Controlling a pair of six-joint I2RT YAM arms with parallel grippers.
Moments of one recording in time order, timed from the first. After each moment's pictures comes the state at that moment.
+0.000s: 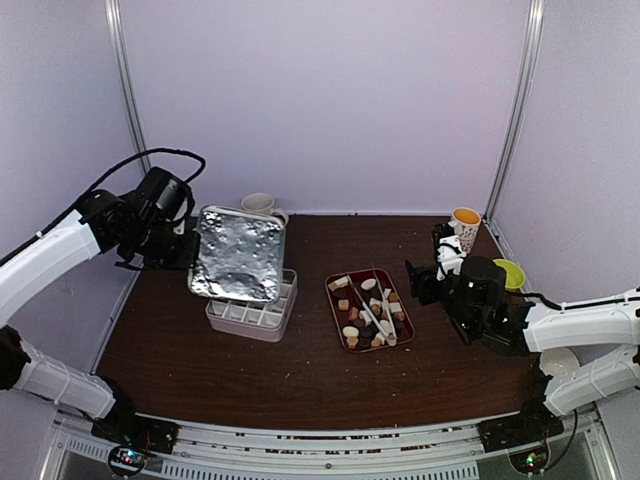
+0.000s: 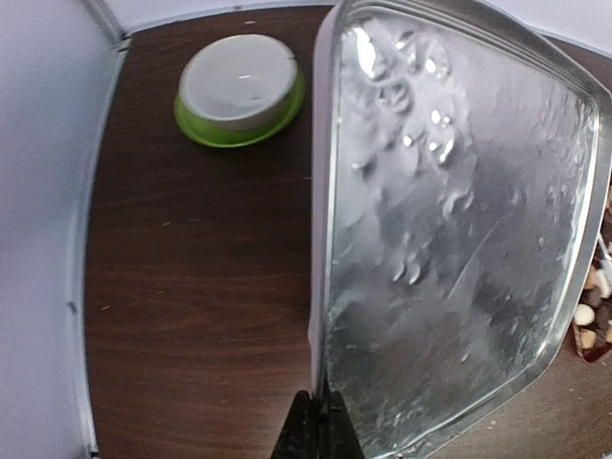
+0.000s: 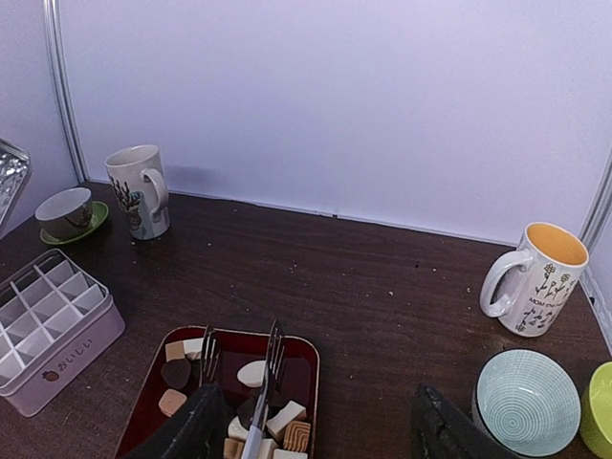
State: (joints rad) left arm -0.59 1.25 1.27 -0.98 -0.30 -0.46; right arm 0.82 1.20 0.48 0.55 0.54 0.10
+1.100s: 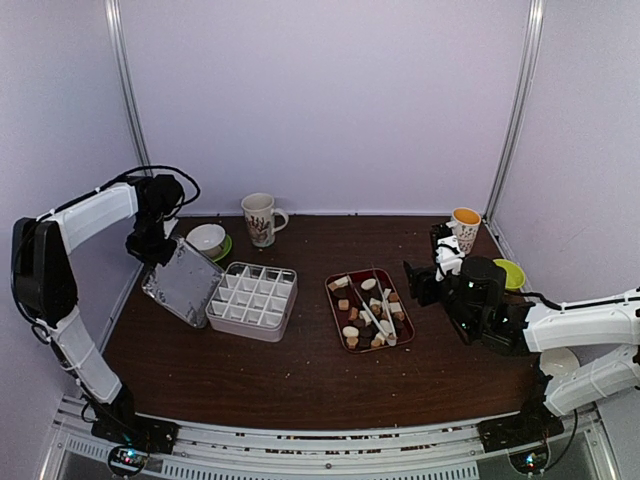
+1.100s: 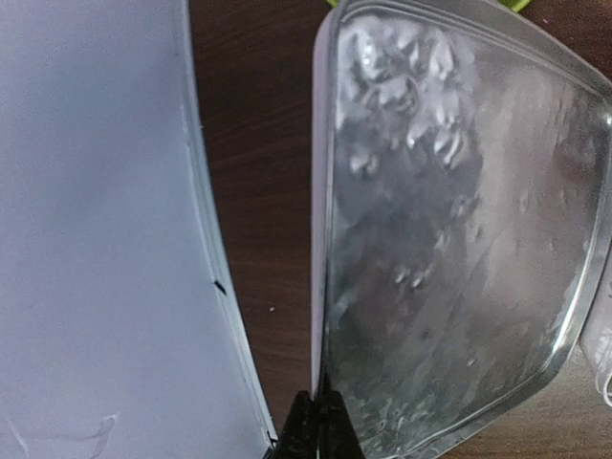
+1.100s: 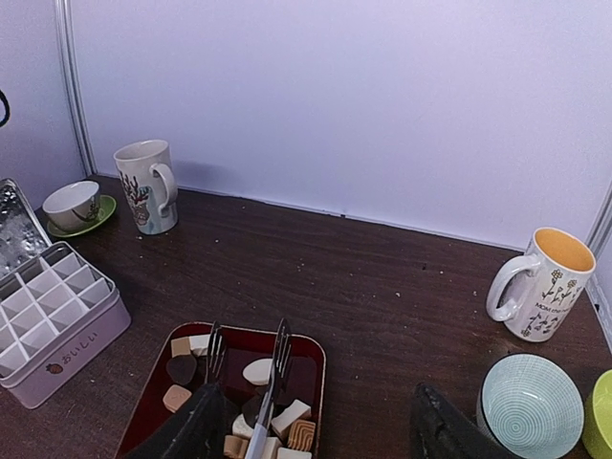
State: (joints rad) left arm -0.19 1.70 1.47 -1.14 -0.45 0.03; right arm 0.82 1.20 0.48 0.55 0.52 0.08
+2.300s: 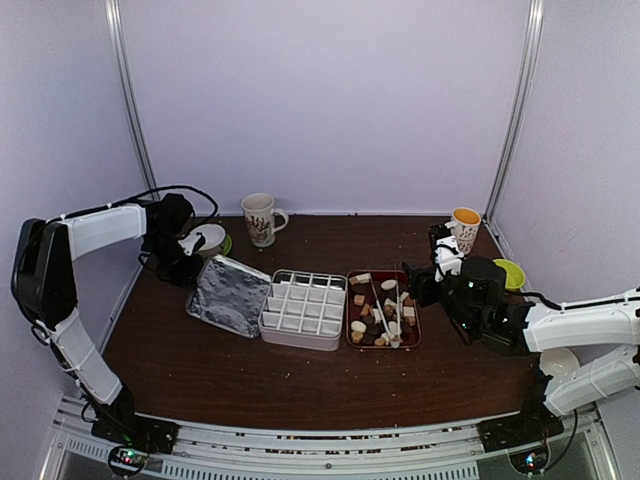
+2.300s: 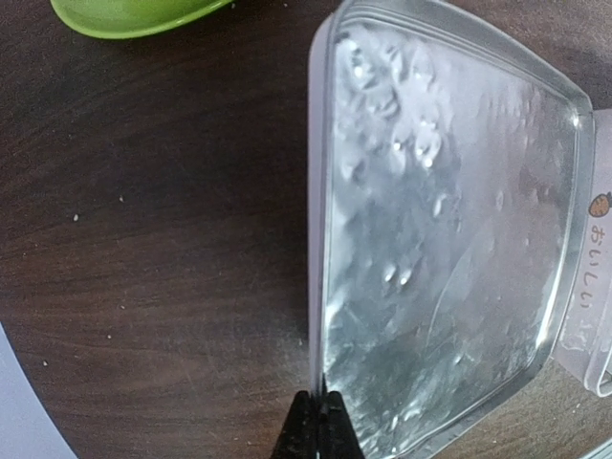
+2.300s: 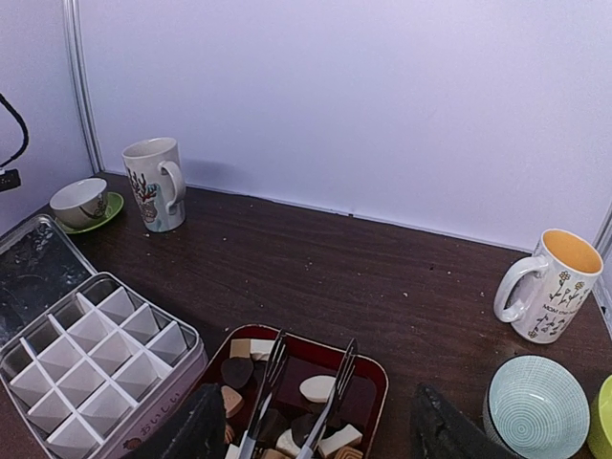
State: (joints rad) left arm -0.24 1.70 1.27 -0.90 0.06 -0.08; right arm 0.82 1.20 0.48 0.55 0.50 0.08
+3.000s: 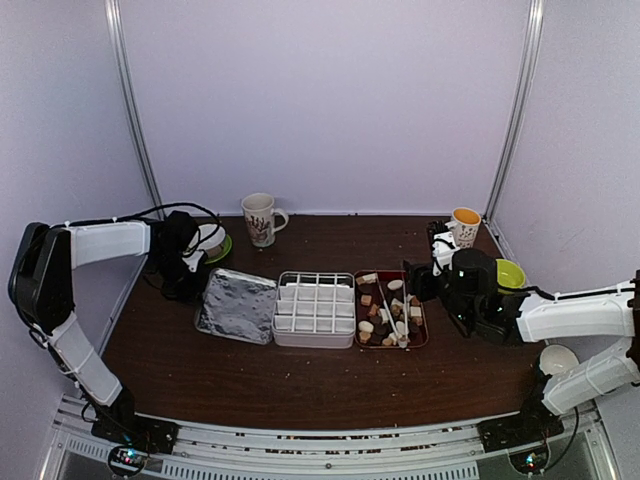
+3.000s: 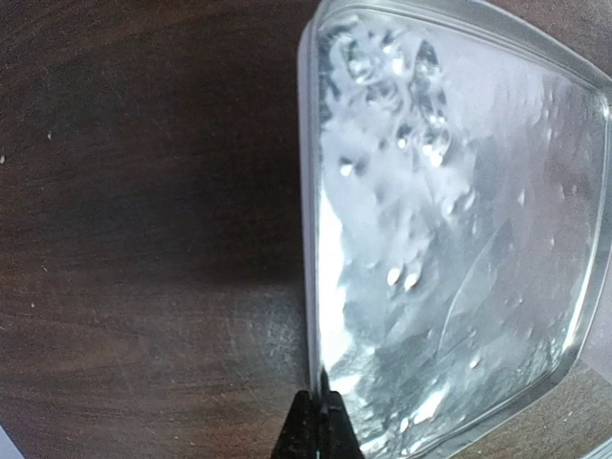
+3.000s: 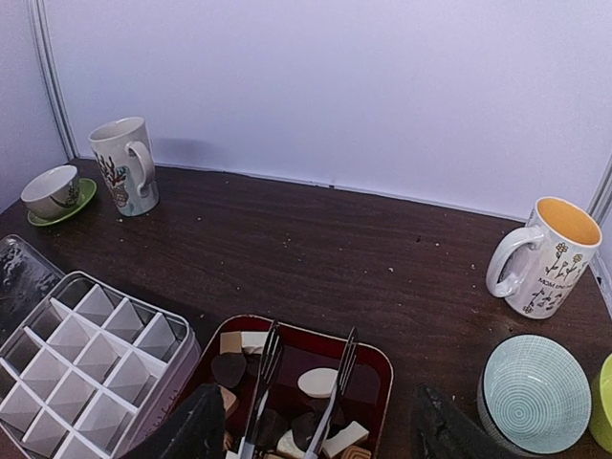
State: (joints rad) left arm -0.28 1.66 1.12 -0.80 0.09 -0.19; right arm 0.76 1.26 0.54 0.46 0.48 0.14
